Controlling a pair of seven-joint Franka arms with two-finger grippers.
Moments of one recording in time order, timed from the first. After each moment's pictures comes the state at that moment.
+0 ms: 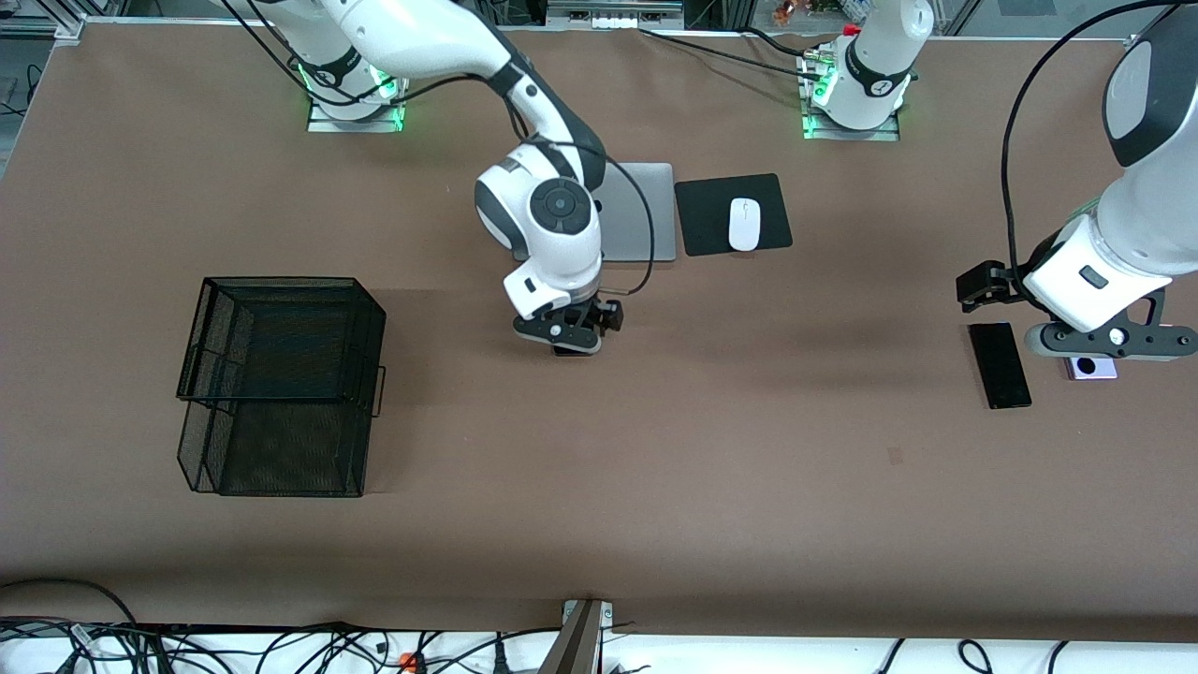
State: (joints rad) left arm 0.02 0.28 -0.16 -1.35 0.14 1.52 -0.09; right arm 0.76 0.73 -0.02 -1.48 -0.06 2.28 1.01
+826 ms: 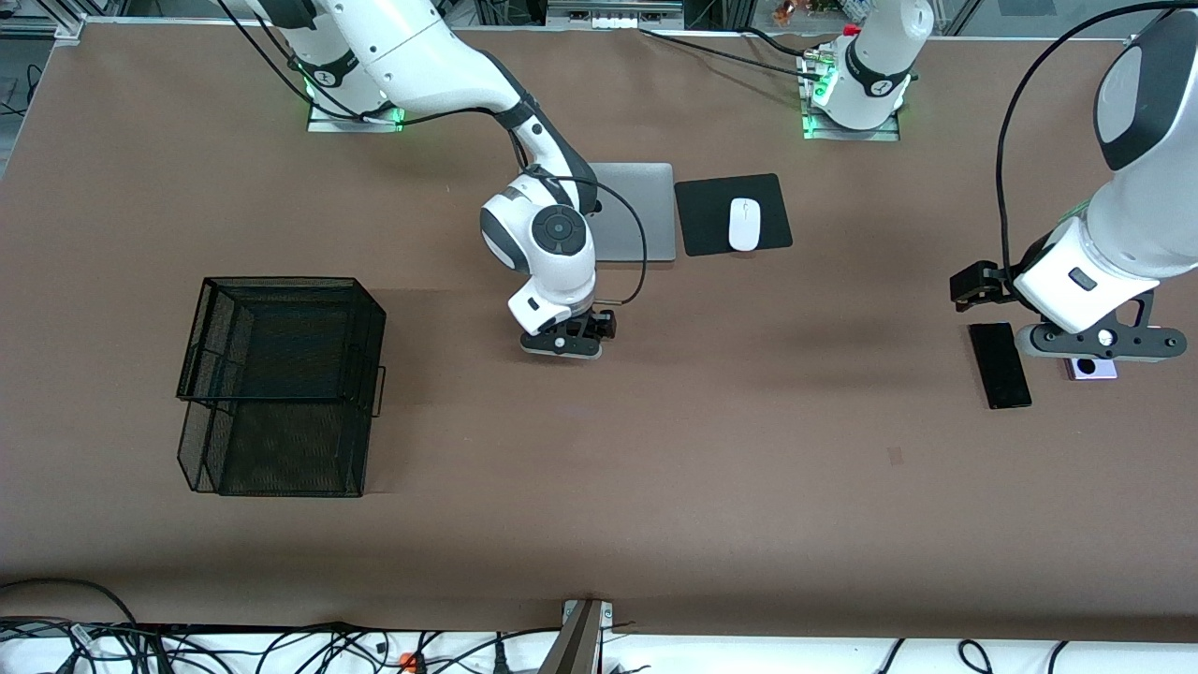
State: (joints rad) left arm 0.02 0.28 -0.17 -1.35 0.14 1.52 -0.09; right arm 0.77 0.81 -0.02 -1.56 -0.09 2.42 0.92
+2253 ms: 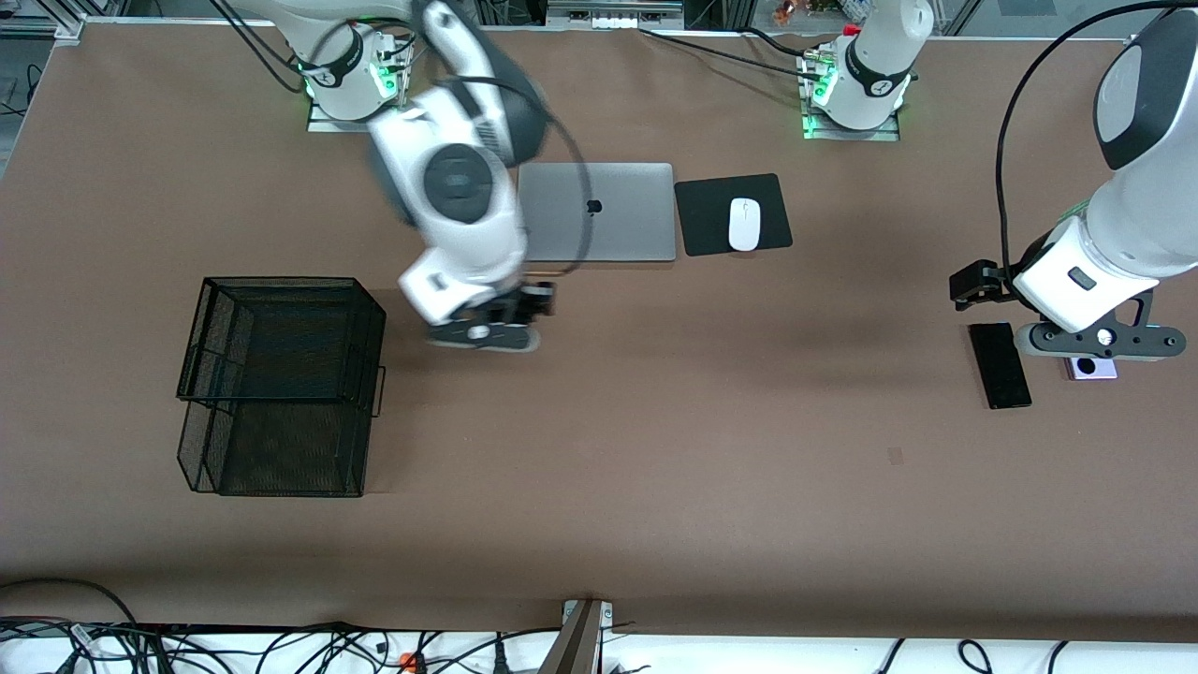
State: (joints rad) left arm 0.02 0.28 -0.17 -1.35 0.14 1.52 -0.09; right arm 0.58 0.51 -0.05 -1.29 0.00 1.74 0.60
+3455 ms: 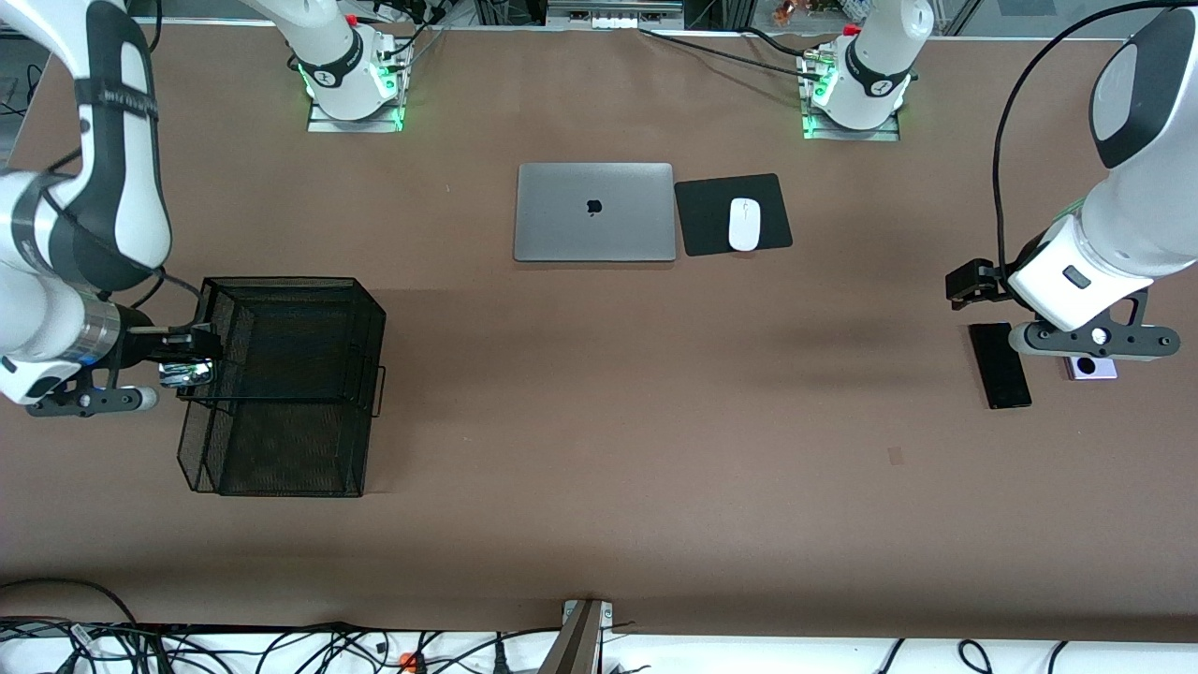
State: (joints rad) left arm 0.02 0.28 -0.18 -1.35 0.14 1.52 -0.09; right arm 0.27 0.44 -0.42 -1.60 0.16 1.87 -0.22
